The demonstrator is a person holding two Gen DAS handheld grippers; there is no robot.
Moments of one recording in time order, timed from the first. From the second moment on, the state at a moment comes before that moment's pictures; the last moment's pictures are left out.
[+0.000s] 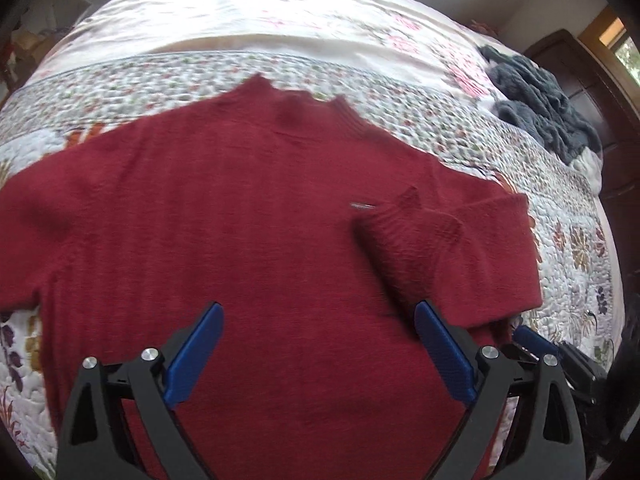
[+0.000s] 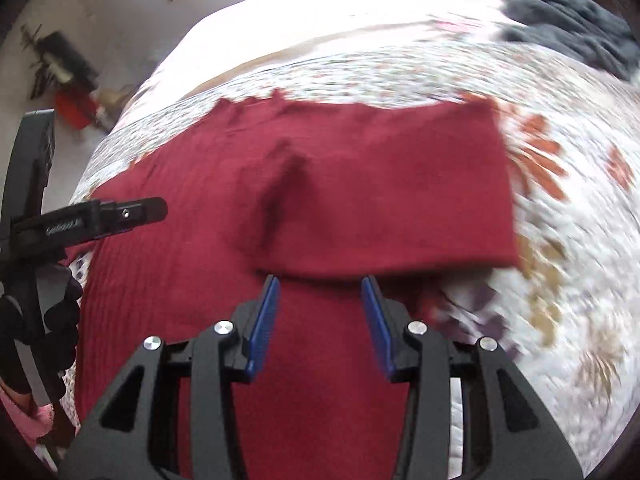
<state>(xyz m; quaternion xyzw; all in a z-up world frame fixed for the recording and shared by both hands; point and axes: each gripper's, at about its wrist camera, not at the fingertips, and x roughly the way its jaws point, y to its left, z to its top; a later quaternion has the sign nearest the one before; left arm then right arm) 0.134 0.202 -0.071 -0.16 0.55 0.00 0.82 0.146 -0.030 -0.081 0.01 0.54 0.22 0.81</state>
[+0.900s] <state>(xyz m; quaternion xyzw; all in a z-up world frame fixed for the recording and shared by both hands) 0.154 0.264 -0.076 -0.20 0.50 0.06 0.84 0.197 -0.068 -0.091 0.15 0.56 0.21 0.79</state>
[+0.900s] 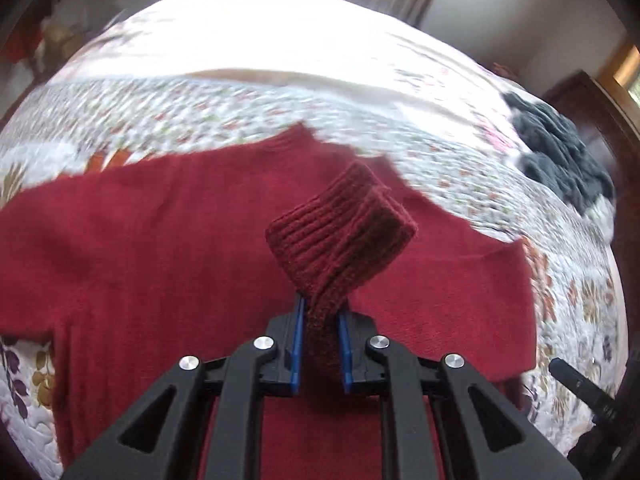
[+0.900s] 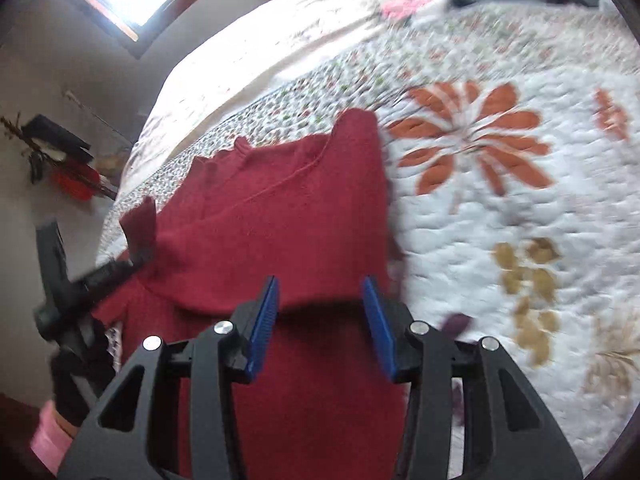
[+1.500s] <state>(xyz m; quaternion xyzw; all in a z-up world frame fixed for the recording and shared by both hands) 0.097 0.347 -0.091 -0.27 0.50 0.09 0.82 0.201 -0.043 -0.110 0.11 0.59 0.19 0.78</state>
